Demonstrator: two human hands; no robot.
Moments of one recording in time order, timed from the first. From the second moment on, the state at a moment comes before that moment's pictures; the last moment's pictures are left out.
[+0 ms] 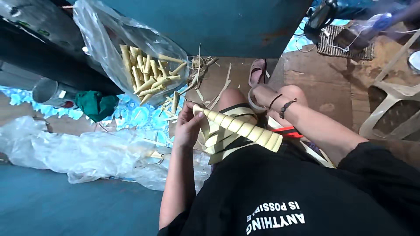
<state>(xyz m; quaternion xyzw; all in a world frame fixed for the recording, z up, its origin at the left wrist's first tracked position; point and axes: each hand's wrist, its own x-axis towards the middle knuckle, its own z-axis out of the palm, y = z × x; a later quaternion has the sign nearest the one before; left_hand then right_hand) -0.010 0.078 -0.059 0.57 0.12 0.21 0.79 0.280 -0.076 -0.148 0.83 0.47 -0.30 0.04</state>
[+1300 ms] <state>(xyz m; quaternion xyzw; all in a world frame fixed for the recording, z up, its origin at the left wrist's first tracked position) 0.019 0.011 -0.024 0.47 -0.01 0.01 0.88 0.256 -0.152 -0.060 0.74 0.30 -0.32 -0.51</state>
